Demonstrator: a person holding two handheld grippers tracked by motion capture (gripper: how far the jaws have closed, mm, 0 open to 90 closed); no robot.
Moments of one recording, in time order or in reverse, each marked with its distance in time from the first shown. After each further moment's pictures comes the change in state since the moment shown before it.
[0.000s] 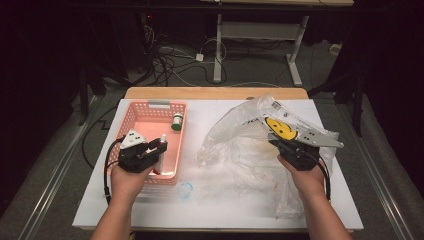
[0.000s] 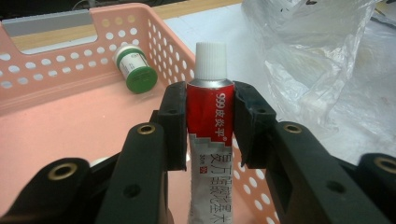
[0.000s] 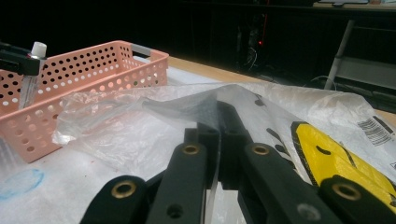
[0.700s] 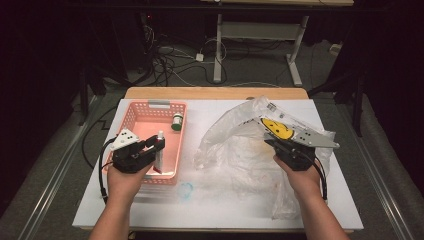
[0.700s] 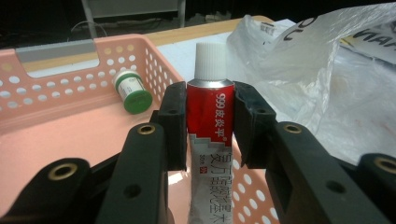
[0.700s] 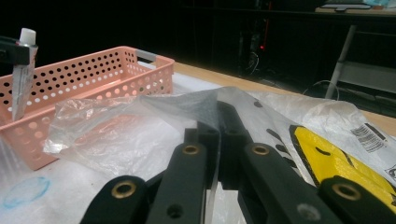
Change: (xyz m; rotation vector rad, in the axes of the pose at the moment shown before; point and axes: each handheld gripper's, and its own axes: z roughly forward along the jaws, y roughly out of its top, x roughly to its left) left arm -0.005 0.008 -0.019 -0.095 -0.027 -0.015; right arm 0.011 0.003 0.006 -0.014 0.007 0.003
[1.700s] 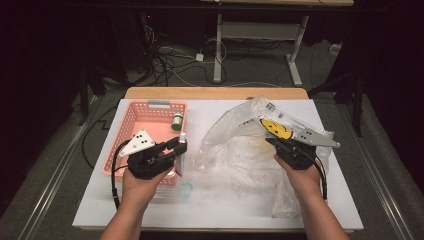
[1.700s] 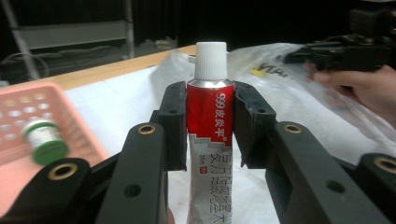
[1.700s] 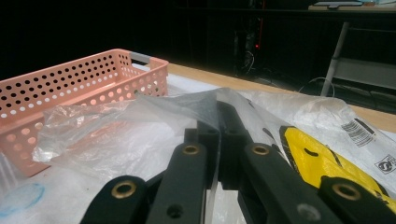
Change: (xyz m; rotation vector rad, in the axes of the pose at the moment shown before) left arm -0.055 0.018 0.001 -0.080 -0.218 0.051; right arm -0.003 0.000 0.000 -0.005 -0.023 0.026
